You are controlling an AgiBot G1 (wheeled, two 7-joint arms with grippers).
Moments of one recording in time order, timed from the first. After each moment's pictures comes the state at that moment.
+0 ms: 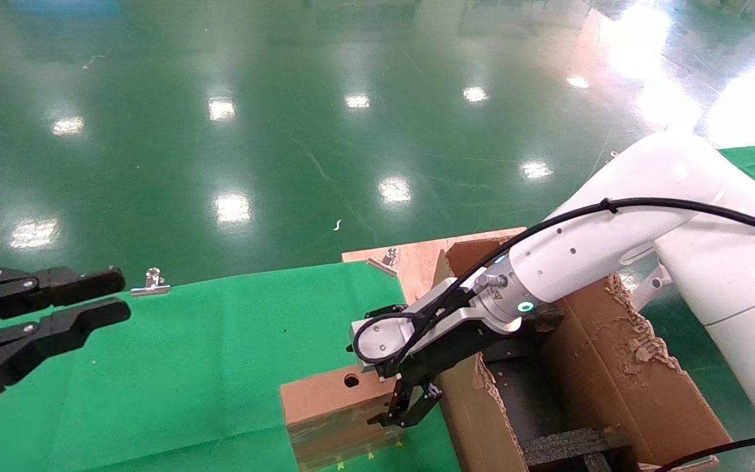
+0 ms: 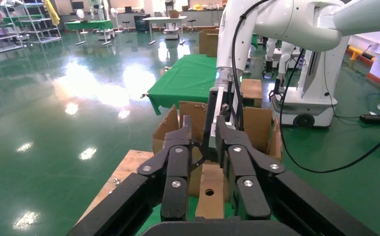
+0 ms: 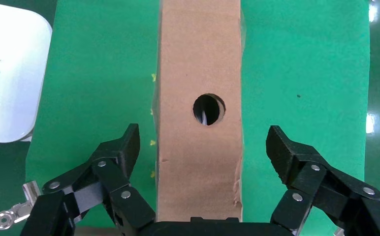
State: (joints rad) left arm -1.07 0.56 0.36 -1.22 0.64 1.43 -0.13; right arm 1.52 -0.95 -0.80 1.07 -1.64 -1.54 0.12
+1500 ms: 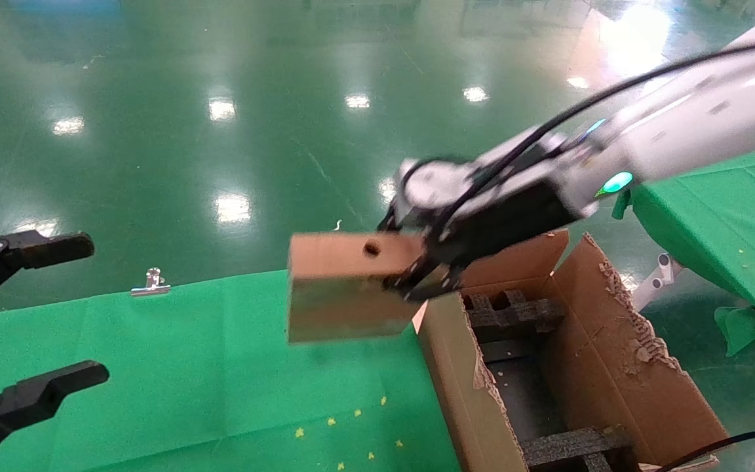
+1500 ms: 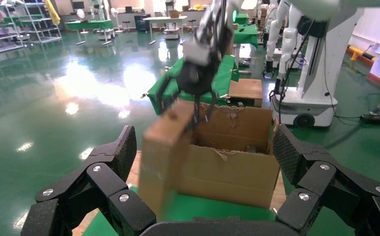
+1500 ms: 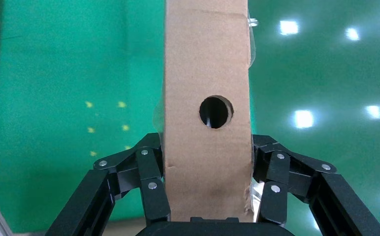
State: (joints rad) left arm -1.07 0.56 0.36 -1.22 0.64 1.43 -0.13; right arm 1.81 -0.82 -0.81 1.00 -1.47 -1.59 0.19
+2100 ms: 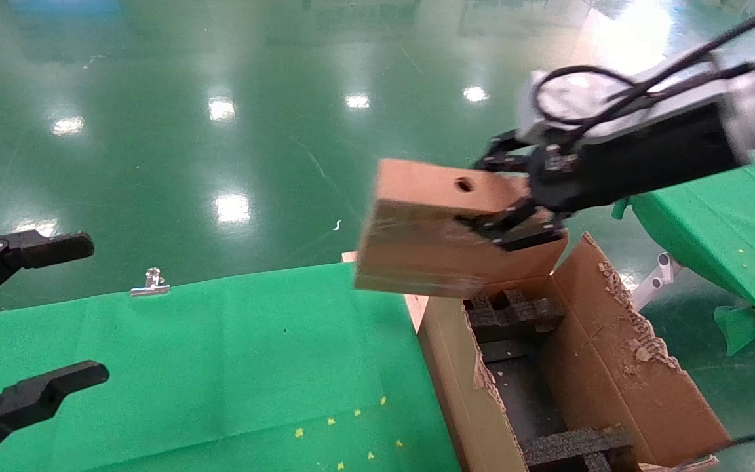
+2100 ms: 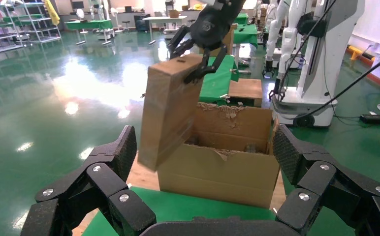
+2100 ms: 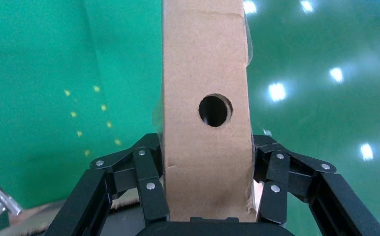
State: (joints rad) left arm -1.07 0.56 0.36 -1.22 0.64 1.43 -0.13; right arm 2.05 -0.57 -1.00 1.01 -1.34 -1.58 0.26
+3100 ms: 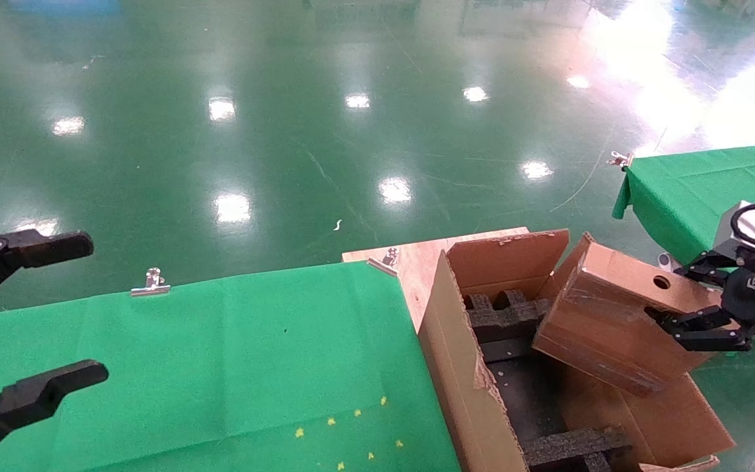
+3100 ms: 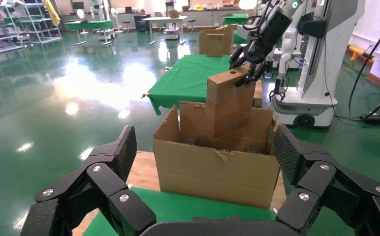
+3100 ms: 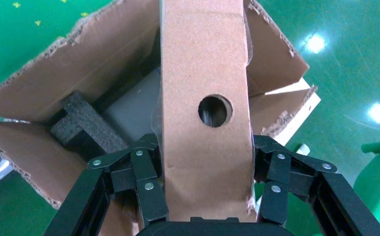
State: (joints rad) left arm -1.07 0.56 0.36 -1.22 0.64 1.43 -0.13; right arm 1.97 -0.11 -1.17 1.13 -1.36 -1.45 0.37
